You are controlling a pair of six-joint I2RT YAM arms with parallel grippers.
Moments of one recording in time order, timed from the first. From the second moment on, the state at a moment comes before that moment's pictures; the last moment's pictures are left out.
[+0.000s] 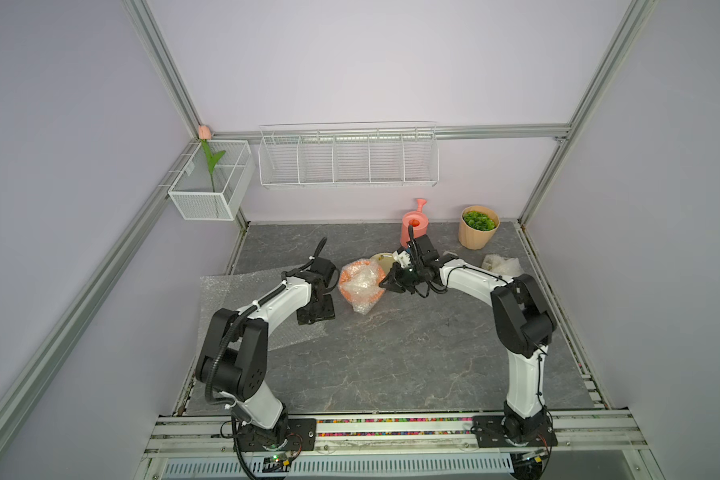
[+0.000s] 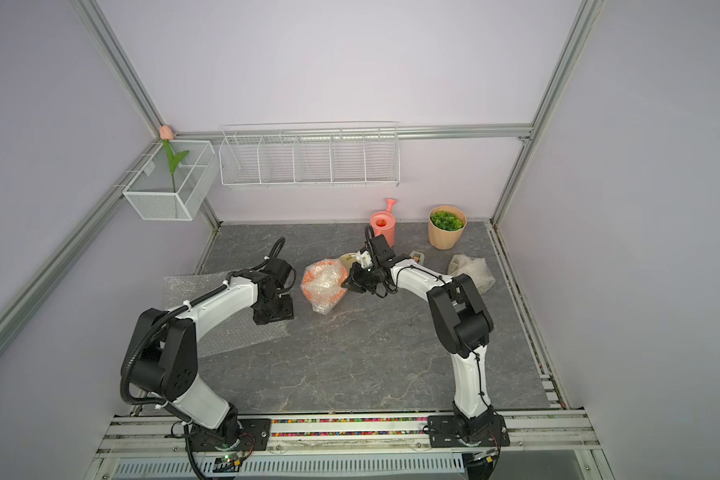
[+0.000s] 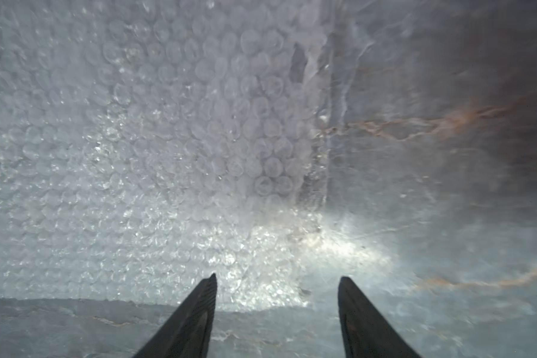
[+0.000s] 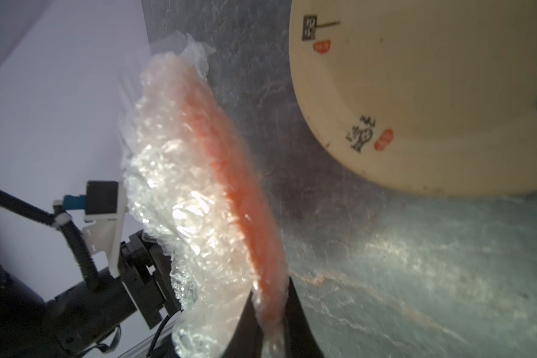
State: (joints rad) left arm -0.40 1.67 1.09 -0.87 -0.13 -0.52; right arm 0.52 2.09 1.53 -0.36 -0.63 0.80
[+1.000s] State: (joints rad) left arm -0.82 1.53 0.88 -0.69 0.27 -0.75; right arm 0.52 2.57 2.22 -0.51 -0.60 0.89
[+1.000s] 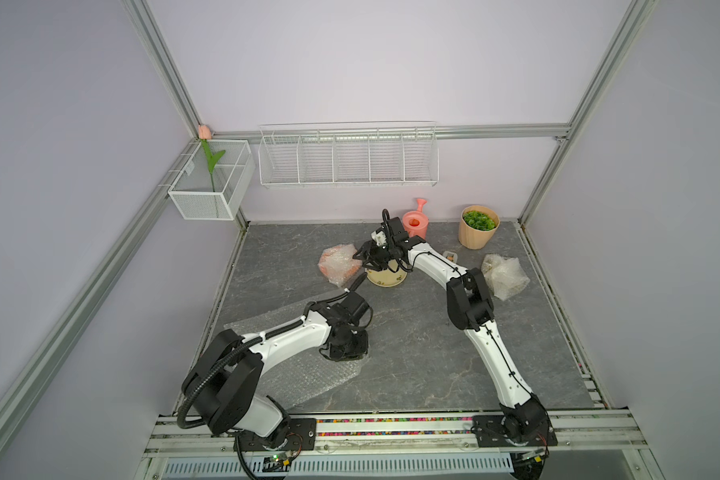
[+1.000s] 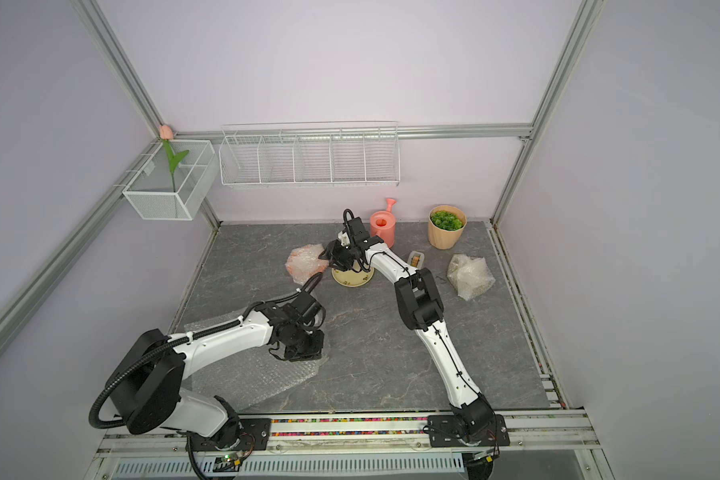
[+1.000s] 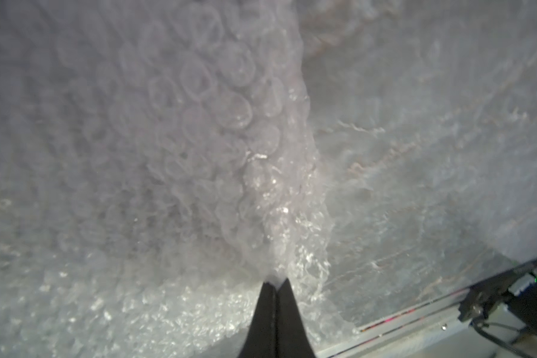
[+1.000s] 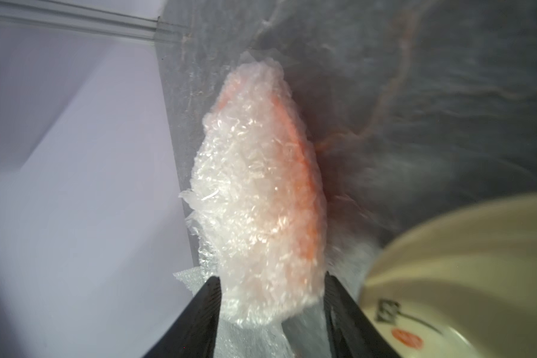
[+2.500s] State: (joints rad) left arm -0.61 1.31 0.94 -0.91 -0.08 -0.67; right arm 0.34 2.30 1.72 -0.45 -0.51 0.75
